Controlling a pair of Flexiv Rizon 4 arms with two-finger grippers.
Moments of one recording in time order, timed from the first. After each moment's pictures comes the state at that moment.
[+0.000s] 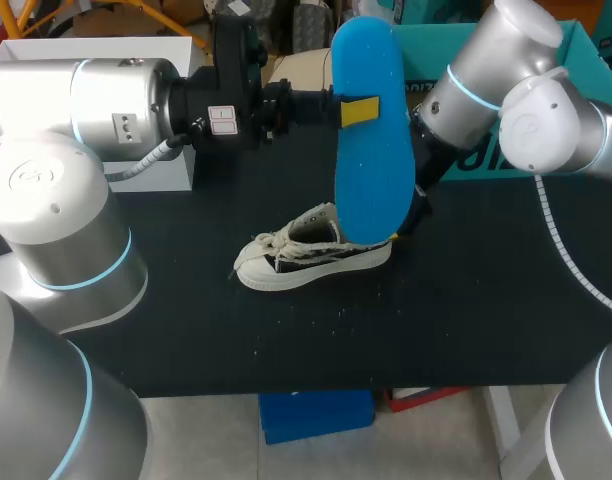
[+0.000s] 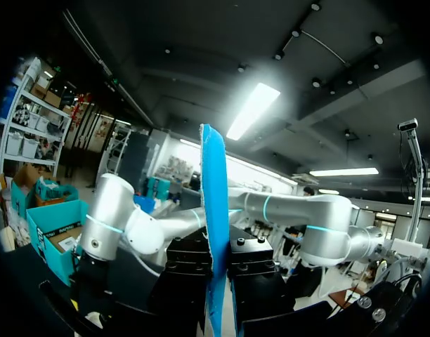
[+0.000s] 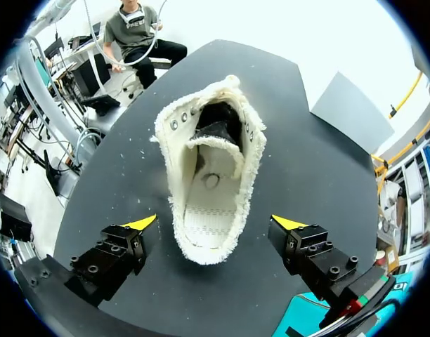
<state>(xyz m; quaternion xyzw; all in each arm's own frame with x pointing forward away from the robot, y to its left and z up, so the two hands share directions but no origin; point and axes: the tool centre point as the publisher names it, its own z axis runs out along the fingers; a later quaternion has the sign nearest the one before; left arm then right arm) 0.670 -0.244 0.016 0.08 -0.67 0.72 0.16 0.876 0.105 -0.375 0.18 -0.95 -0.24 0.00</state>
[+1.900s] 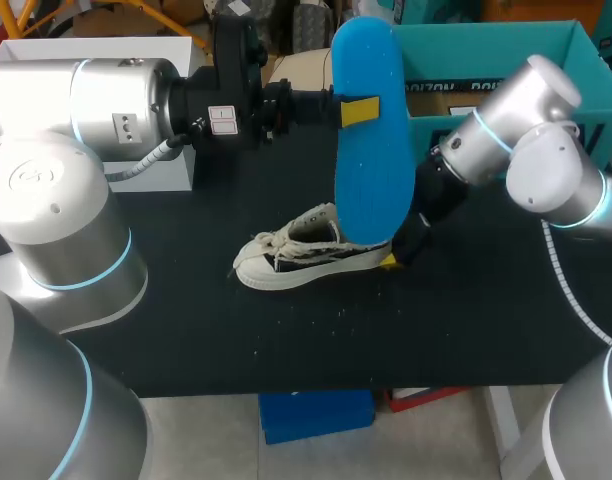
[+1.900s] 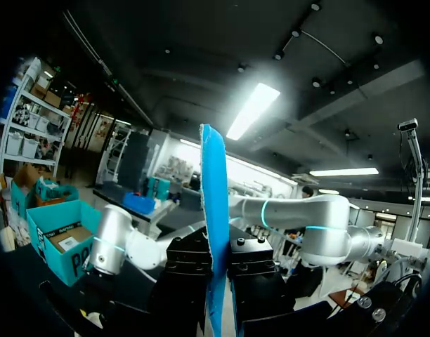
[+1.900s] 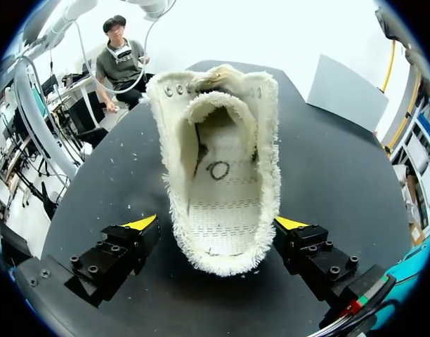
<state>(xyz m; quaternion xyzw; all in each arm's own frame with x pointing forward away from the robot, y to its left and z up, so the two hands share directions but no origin) 0.670 -0.244 0.016 0.08 -0.67 0.72 0.16 0.862 0.101 -0.434 0.11 -0.93 -0.33 0.05</state>
